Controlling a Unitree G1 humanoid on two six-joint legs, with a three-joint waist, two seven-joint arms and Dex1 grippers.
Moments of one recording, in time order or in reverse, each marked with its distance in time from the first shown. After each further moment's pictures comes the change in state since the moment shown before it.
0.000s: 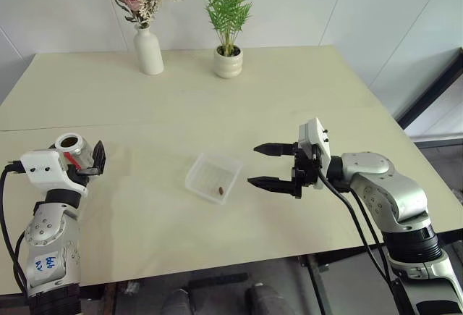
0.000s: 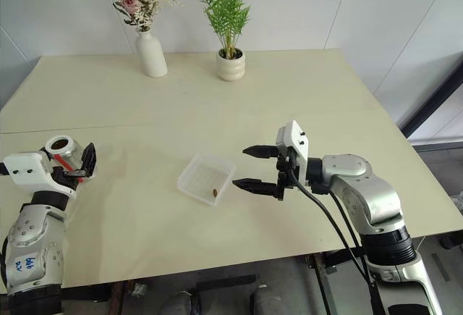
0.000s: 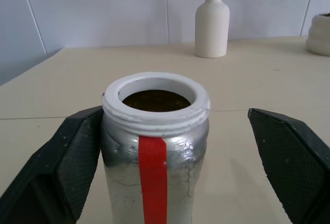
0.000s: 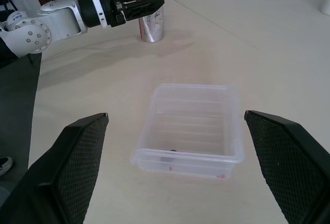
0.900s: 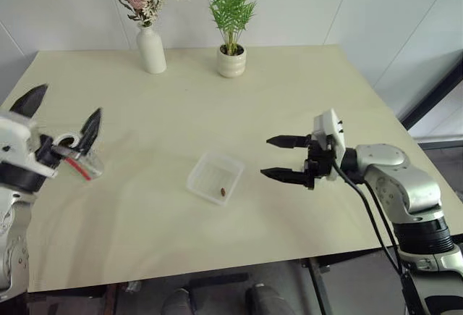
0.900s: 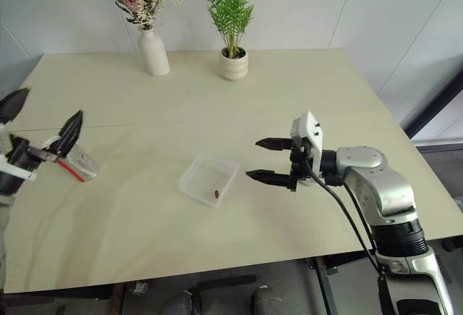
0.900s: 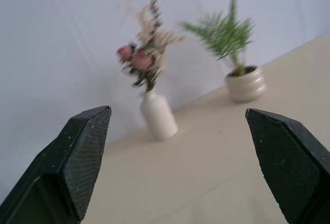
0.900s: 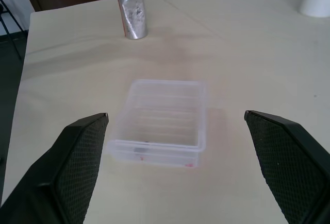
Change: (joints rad) left arm 0.009 0.322 0.008 -0.380 -0.155 0.081 -0.343; right arm -0.035 -0.074 -0.068 0.085 -0.001 -0.061 0.060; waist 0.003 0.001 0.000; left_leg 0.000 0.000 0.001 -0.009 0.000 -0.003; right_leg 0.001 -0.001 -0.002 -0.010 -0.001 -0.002
